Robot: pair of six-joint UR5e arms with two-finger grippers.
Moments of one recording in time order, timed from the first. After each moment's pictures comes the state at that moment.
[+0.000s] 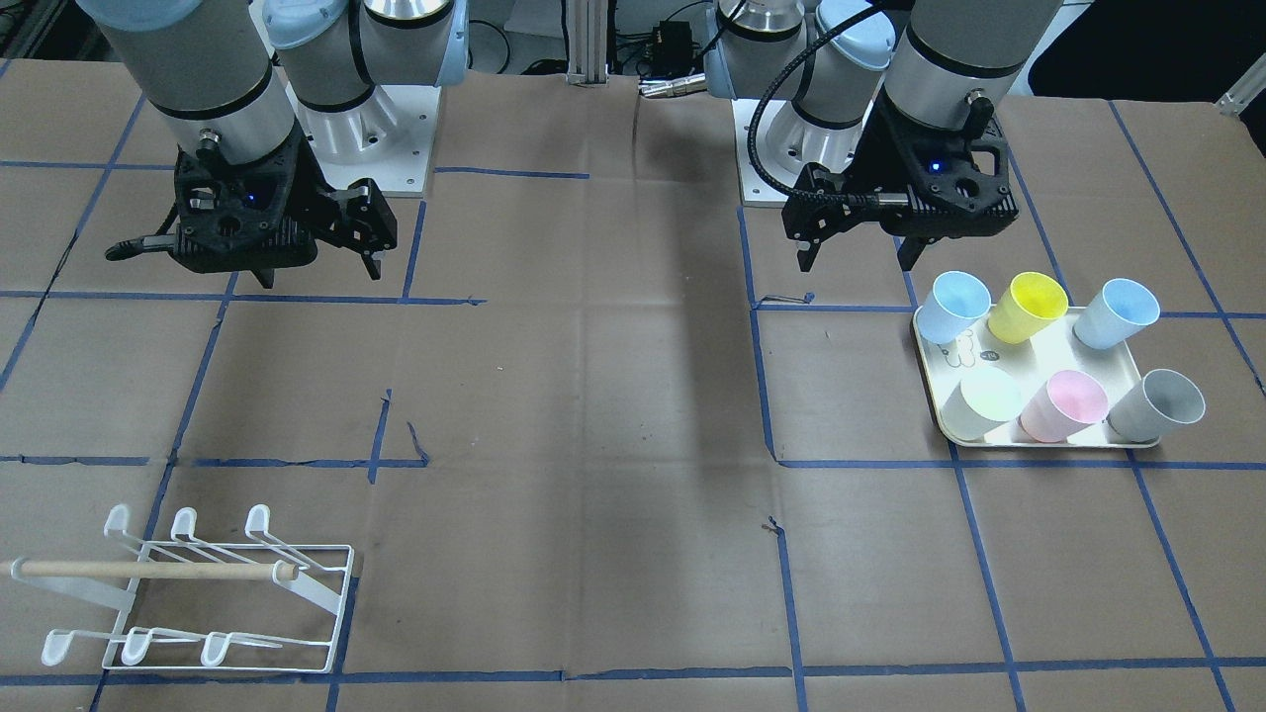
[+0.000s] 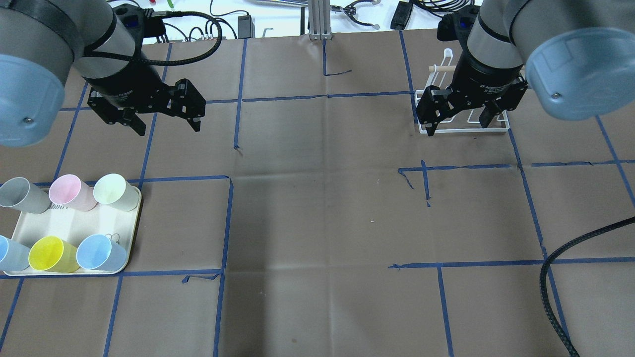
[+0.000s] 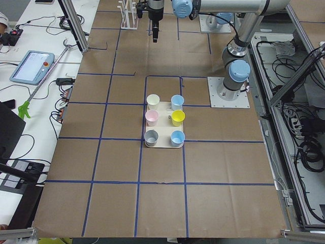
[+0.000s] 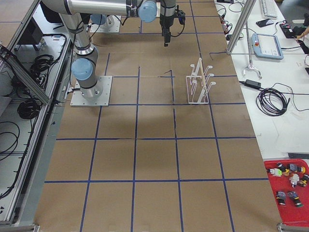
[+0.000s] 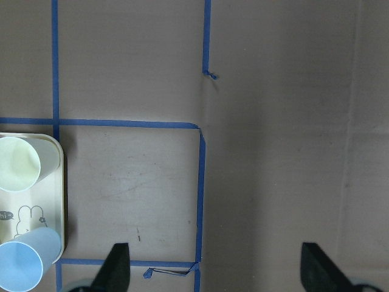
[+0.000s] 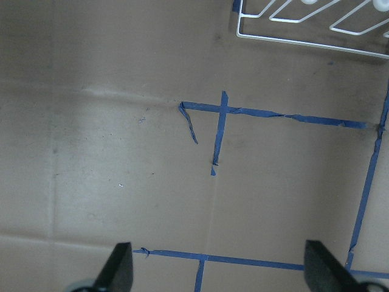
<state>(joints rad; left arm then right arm) -1.56 -1.53 -1.65 -1.50 1.57 -0.01 1.60 -1.56 1.64 -1.64 -1.57 -0.10</state>
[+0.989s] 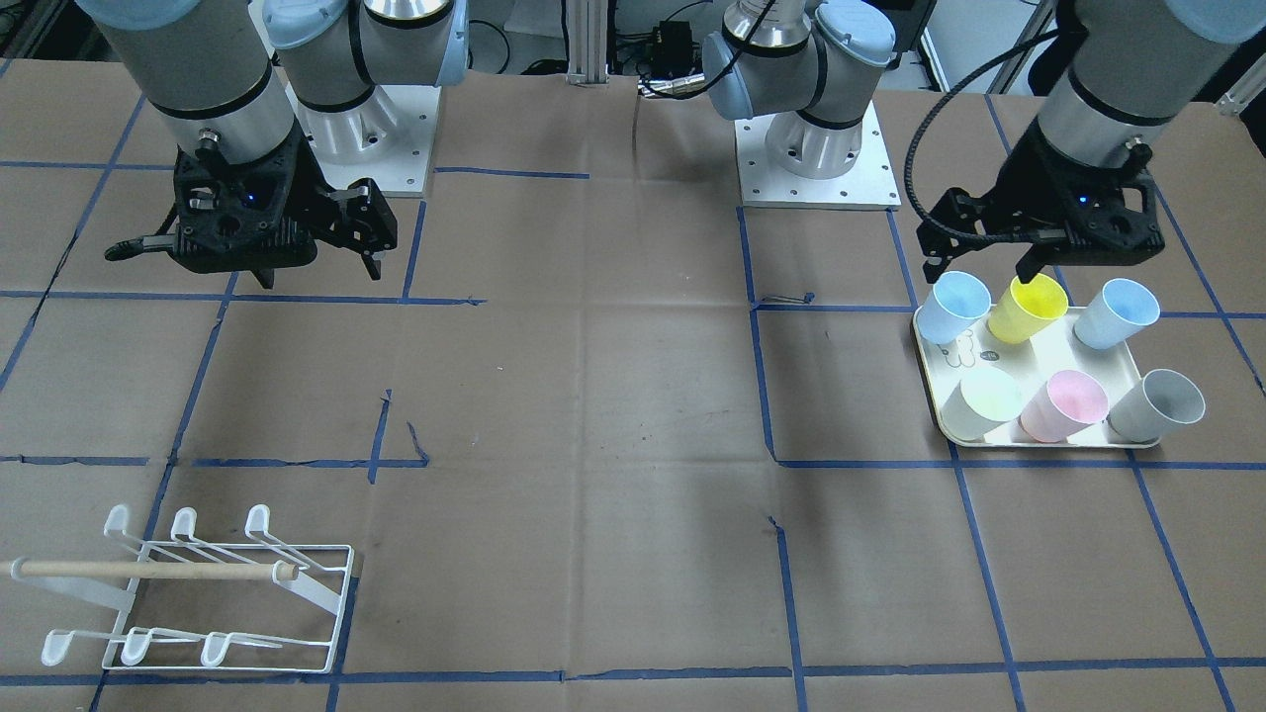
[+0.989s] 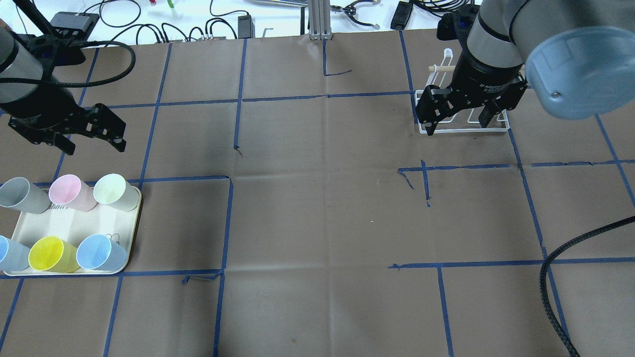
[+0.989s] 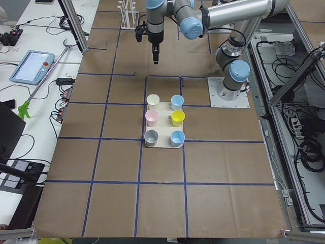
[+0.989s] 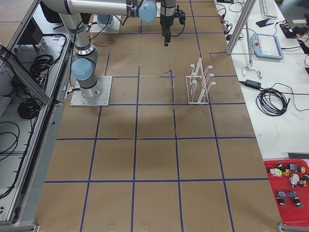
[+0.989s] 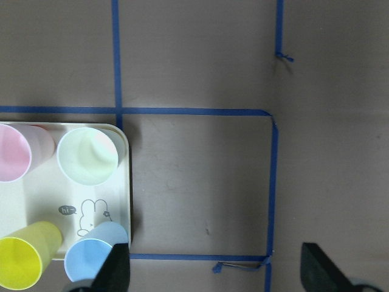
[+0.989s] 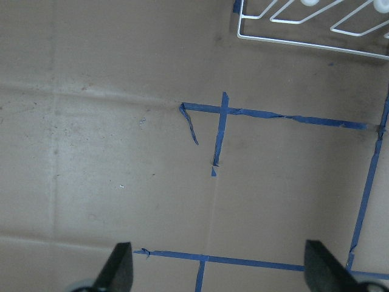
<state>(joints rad) -1.22 -1.51 -1.75 -1.47 1.57 0.33 1.60 -1.55 1.64 -1.64 -1.57 -0.10</state>
